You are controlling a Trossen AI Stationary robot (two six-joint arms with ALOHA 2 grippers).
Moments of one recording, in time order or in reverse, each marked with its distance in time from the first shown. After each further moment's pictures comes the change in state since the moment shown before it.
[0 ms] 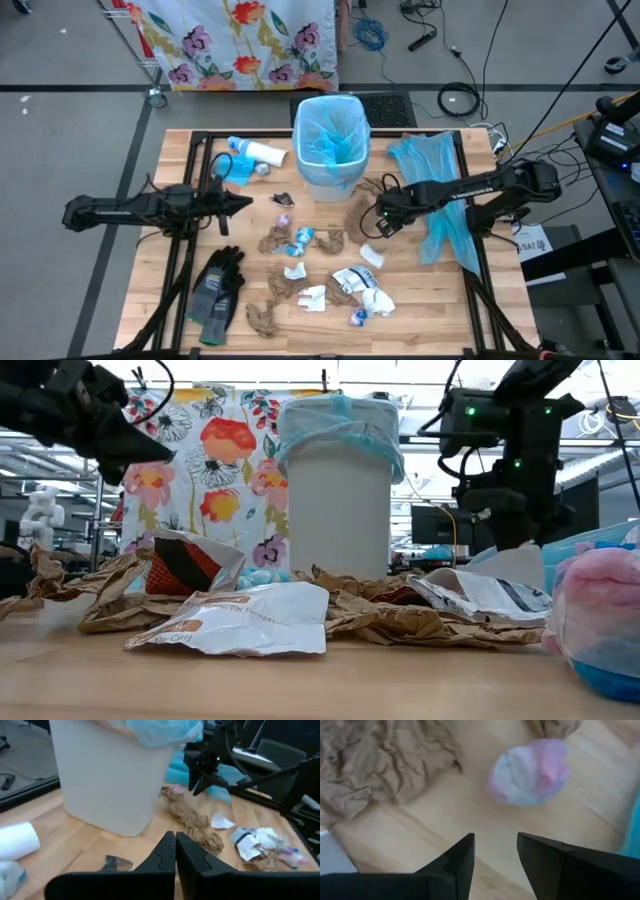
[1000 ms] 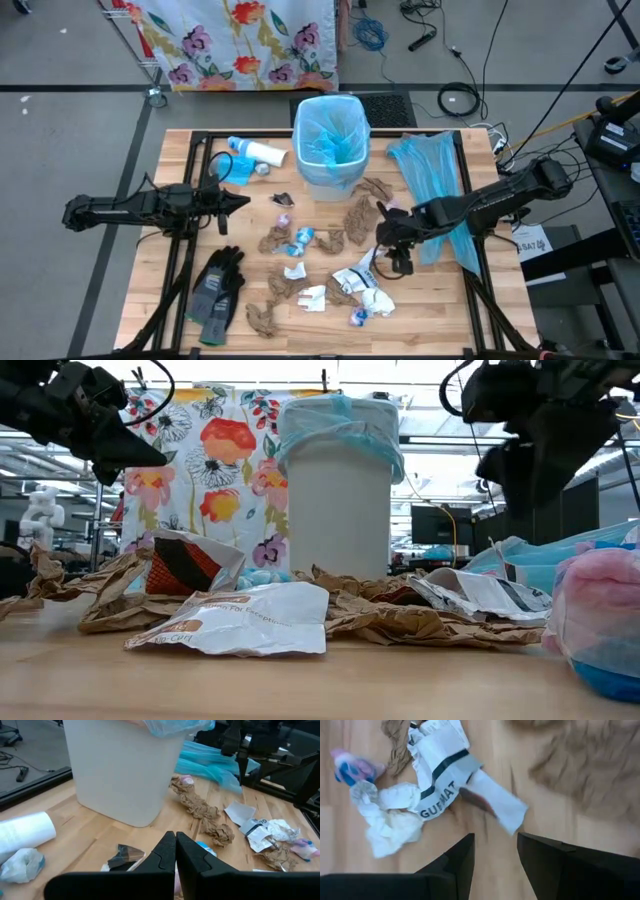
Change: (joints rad) left arm -0.001 -0.001 0.026 -0.095 -0.035 -0.002; right arm 0.299 -0.096 0.102 0.113 -0.125 -0.606
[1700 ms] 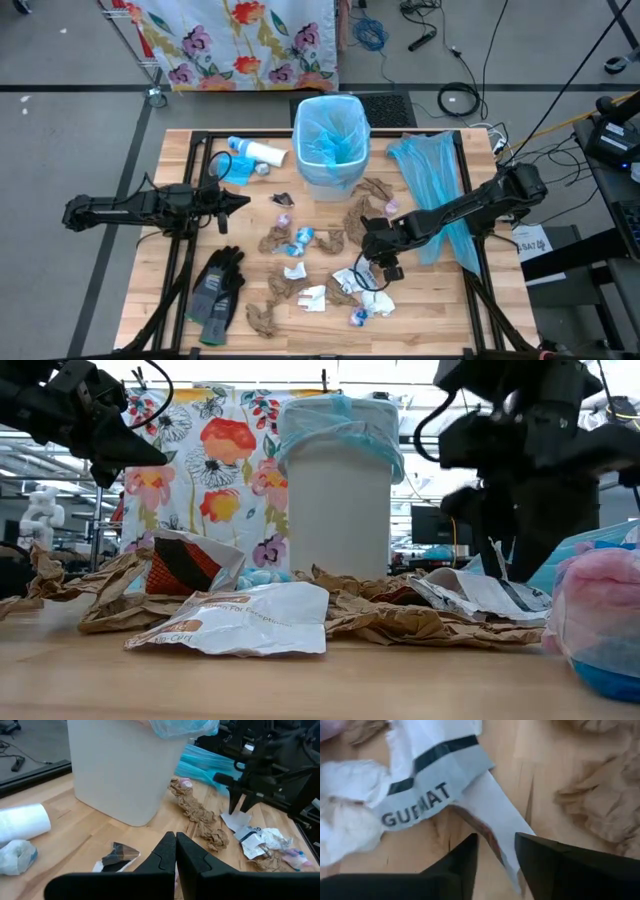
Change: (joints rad) left arm 0.000 0.000 0.001 0.003 -0.001 -0.078; right arm 0.007 0.261 0.000 0.173 -0.004 -0.190
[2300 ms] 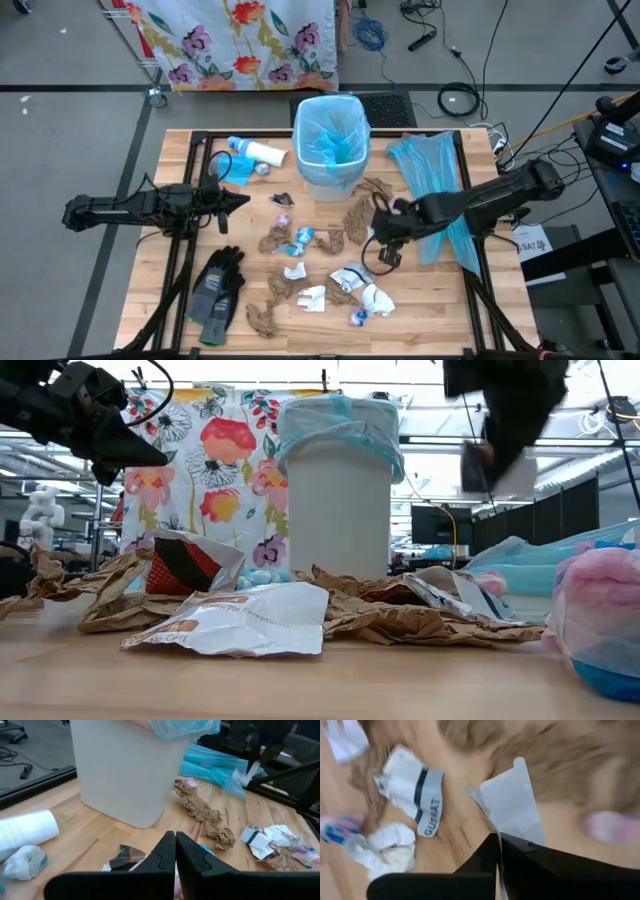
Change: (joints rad) left arm 0.000 0.000 0.000 0.000 -0.021 0.053; right arm -0.011 -0.191 0.291 -0.511 0.166 0.526
